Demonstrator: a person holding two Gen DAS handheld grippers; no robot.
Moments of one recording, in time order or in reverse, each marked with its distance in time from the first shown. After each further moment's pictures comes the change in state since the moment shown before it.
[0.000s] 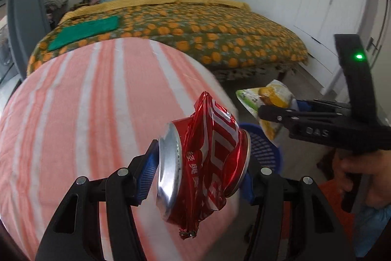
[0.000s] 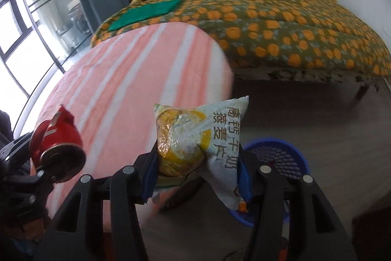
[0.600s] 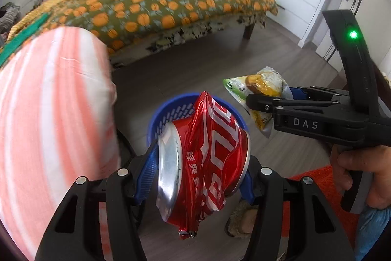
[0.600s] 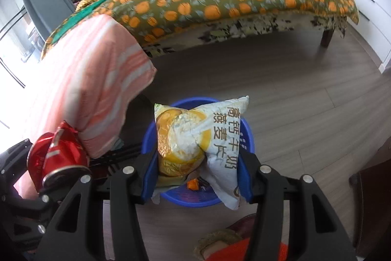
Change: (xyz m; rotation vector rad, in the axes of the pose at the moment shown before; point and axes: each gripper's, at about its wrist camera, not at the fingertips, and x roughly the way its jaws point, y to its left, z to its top) left arm 0.141 -0.144 -0.011 0.179 0.193 -0.073; right arm 0.022 -0.173 -0.069 0.202 0.067 -0.105
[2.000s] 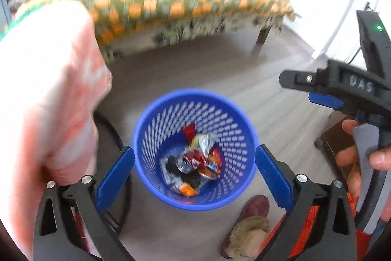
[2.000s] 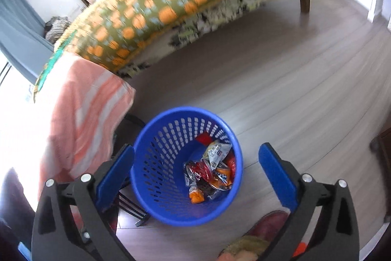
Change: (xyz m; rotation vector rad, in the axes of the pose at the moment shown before) left arm 0.046 -0.016 -0.012 -0.086 -0.068 0.045; right arm 0.006 -0.068 -0.004 0.249 -0.053 0.041
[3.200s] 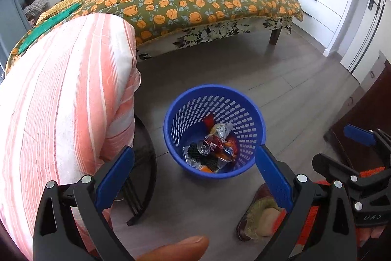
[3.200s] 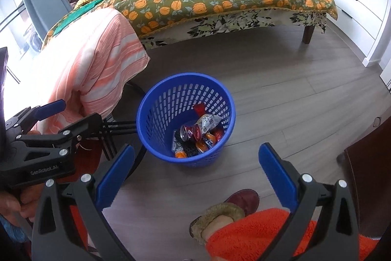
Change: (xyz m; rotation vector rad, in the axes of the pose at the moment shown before) left arm -0.064 0.005 -0.023 -0.010 0.022 0.118; right arm -0.074 0.051 -0.101 -0.258 -0.003 -0.106
